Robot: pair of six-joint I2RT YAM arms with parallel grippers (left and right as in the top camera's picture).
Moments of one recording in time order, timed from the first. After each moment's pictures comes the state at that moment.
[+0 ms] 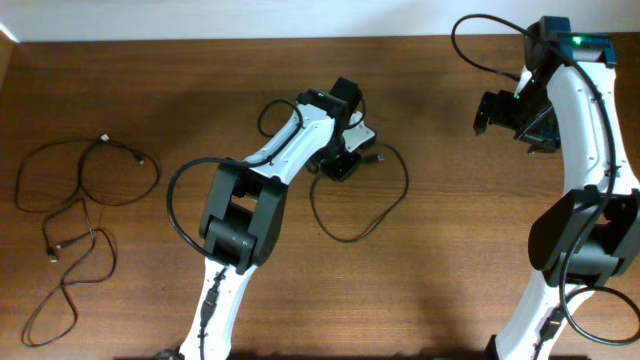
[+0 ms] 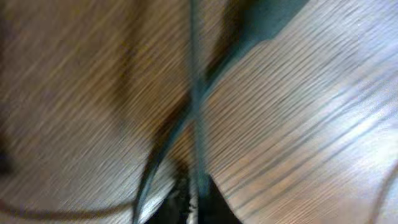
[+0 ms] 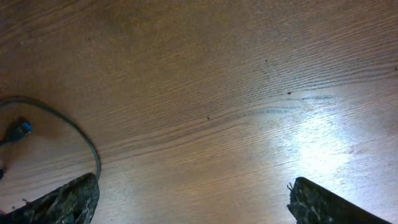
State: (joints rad) left arm -0.49 2.39 1.95 -1.09 0.17 0.26; right arm -0.11 2.09 2.04 -1.46 0.00 0.27
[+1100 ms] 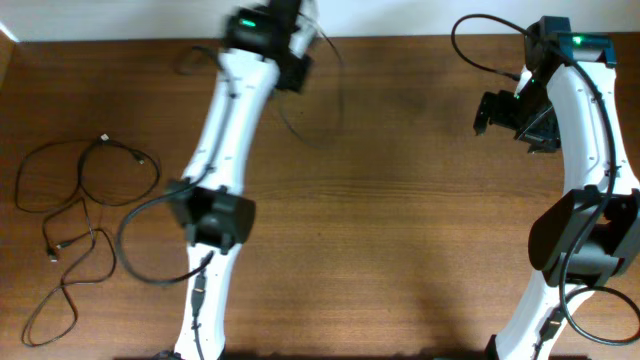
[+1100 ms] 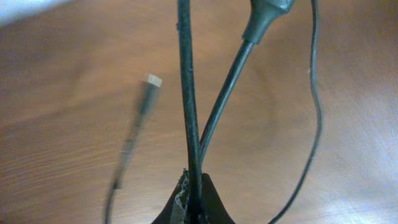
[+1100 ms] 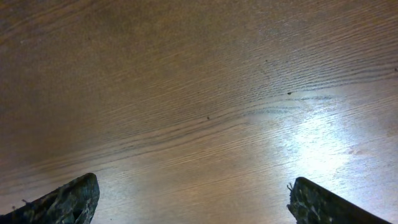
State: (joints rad) left arm -0.31 2.48 2.76 -1.45 -0.10 0.06; right arm -0.11 2.09 2.04 -1.46 0.00 0.26
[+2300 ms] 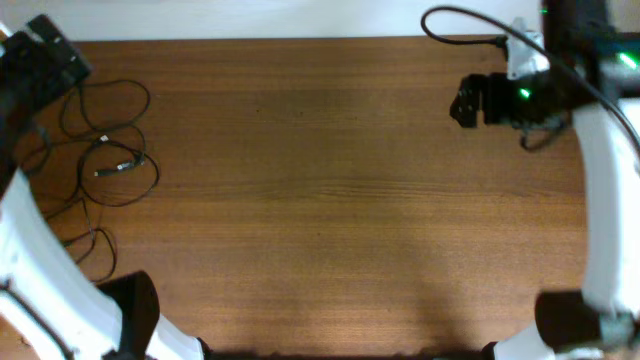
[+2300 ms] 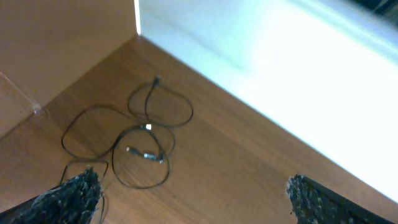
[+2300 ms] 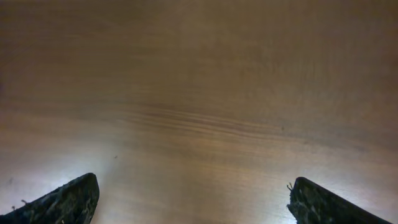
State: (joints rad) left arm 0.29 1.82 2.87 -1.68 -0.08 -0.32; right arm 0.04 1.72 2.19 -1.57 -0.22 0.04
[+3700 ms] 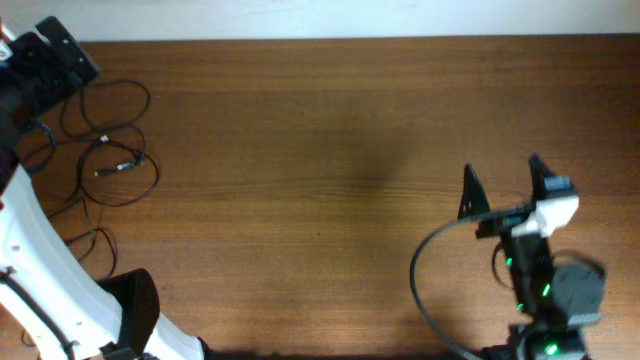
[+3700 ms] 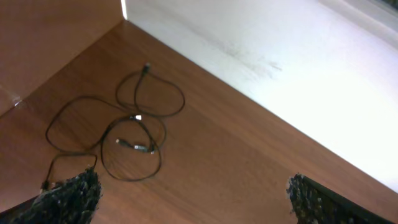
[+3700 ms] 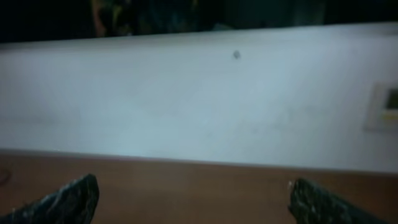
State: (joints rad) left arm 0.29 1.83 2.85 -1.69 -0.03 -0.32; right arm 0.07 0.46 0.34 0.24 -0.07 0.08
